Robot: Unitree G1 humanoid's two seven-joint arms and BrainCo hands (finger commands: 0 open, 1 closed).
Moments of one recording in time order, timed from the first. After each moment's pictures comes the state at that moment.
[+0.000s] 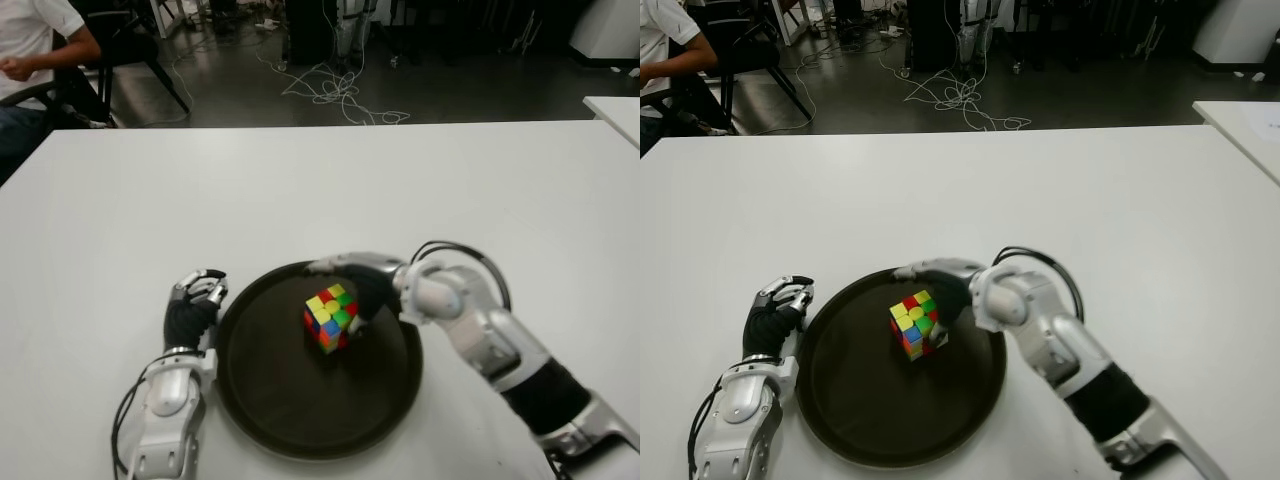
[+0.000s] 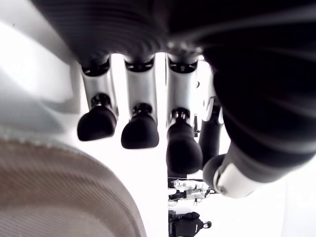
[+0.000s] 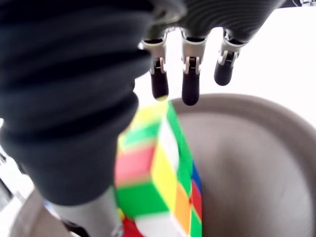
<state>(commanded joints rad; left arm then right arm) 0.14 -0.06 0.10 0.10 -0.03 0.04 0.08 -0.42 -0.35 0.47 -0.15 -0.54 0.15 0.71</state>
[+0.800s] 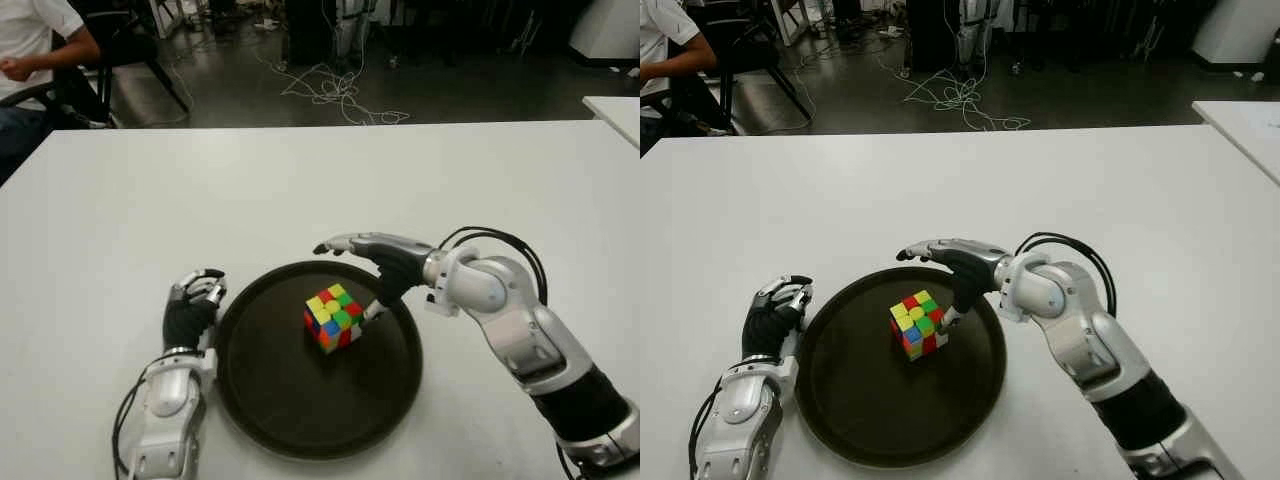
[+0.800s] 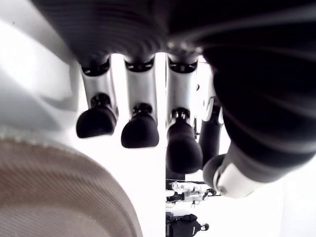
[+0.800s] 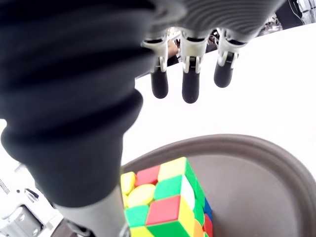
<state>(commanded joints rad) 0.14 -0.06 0.10 0.09 -0.02 0.04 0.08 -0.35 -0.40 0.38 -0.25 -0.47 0.14 0.68</state>
